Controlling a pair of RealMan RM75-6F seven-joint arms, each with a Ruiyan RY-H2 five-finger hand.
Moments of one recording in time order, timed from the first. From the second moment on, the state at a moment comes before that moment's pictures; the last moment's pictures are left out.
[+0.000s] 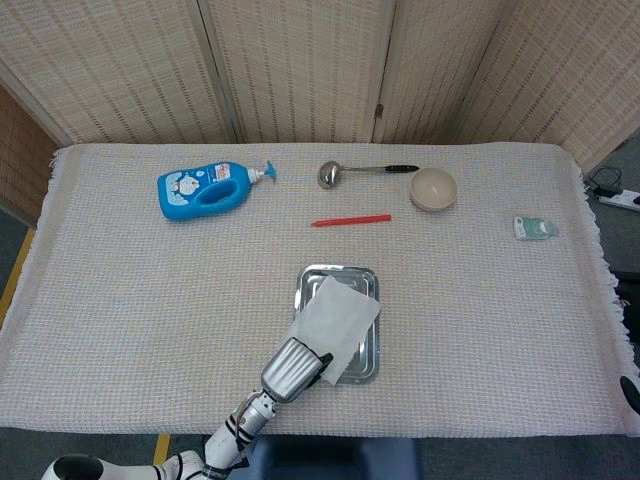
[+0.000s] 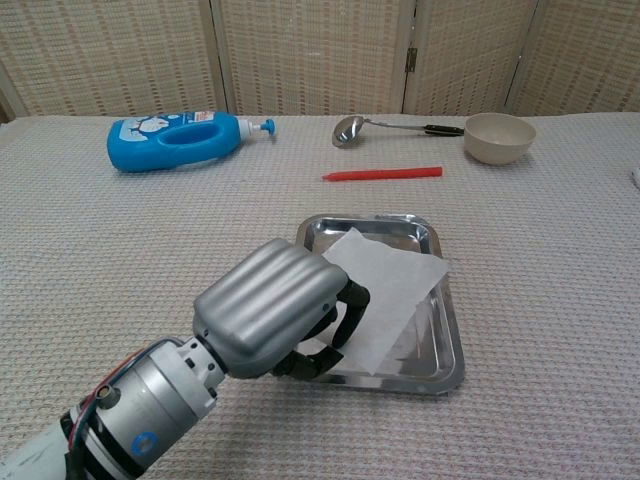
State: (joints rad) left arm -0.61 -2.09 0.01 -1.12 1.66 1.29 0.39; right arm -0.11 -1.00 0.06 -1.52 -1.72 2.05 0.64
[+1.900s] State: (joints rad) left arm -0.81 -1.80 -0.18 -1.61 1.13 0.81 0.50; right arm -0.07 -1.03 0.04 -1.56 -1.78 1.93 0.50
